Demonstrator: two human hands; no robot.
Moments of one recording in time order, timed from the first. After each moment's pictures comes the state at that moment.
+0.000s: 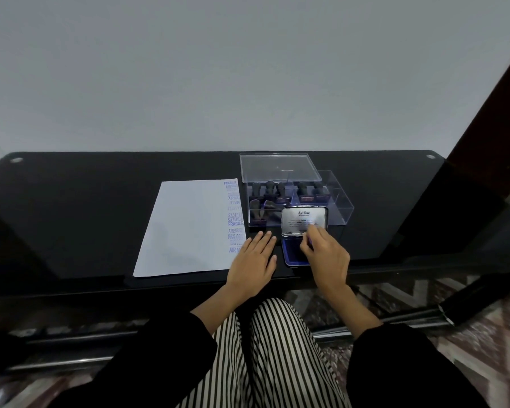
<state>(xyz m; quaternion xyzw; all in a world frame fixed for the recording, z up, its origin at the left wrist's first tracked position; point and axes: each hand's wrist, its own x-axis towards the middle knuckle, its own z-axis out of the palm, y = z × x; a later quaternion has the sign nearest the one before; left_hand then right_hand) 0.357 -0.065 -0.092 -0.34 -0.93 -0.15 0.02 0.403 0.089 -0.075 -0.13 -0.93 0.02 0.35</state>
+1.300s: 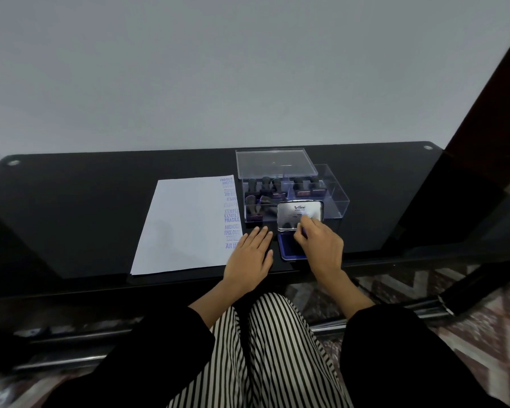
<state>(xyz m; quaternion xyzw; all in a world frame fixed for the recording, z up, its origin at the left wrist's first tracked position) 0.357 -0.064 -0.093 -0.34 -0.93 -0.14 0.02 0.396 0.089 -0.065 -0.14 -0.94 0.03 0.32</state>
